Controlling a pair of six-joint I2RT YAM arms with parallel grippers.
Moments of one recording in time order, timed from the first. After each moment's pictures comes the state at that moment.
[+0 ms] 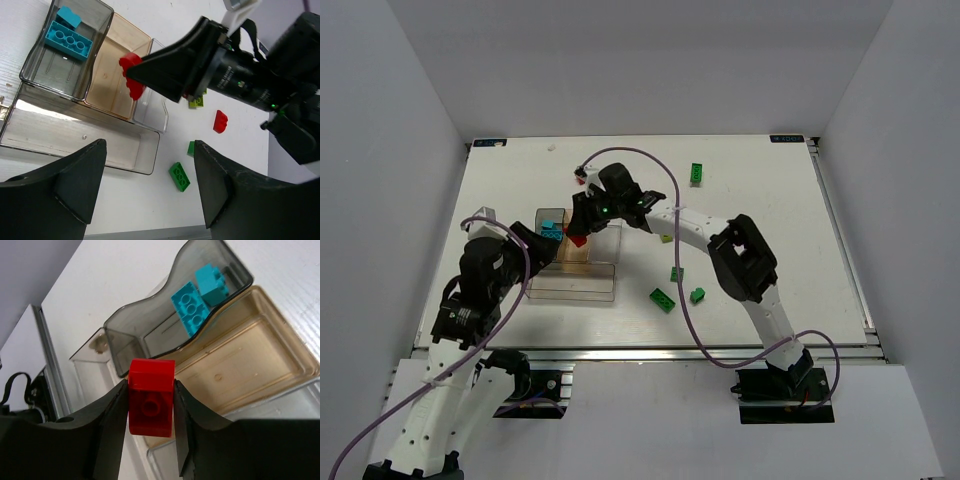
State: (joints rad) left arm -0.24 0.60 0.76 -0.58 -0.04 -0.77; right arm 0.83 2.22 1.80 -0.12 -0.51 0.35
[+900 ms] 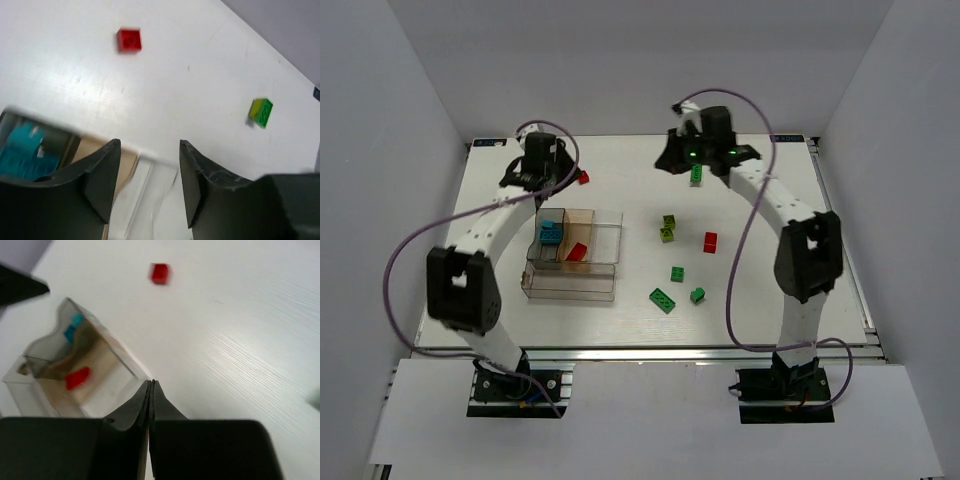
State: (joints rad) left arm -0.23 1.61 1.33 -0.32 -0.13 -0.71; right arm 0.48 2.01 1.78 -0.26 -0.50 0.17
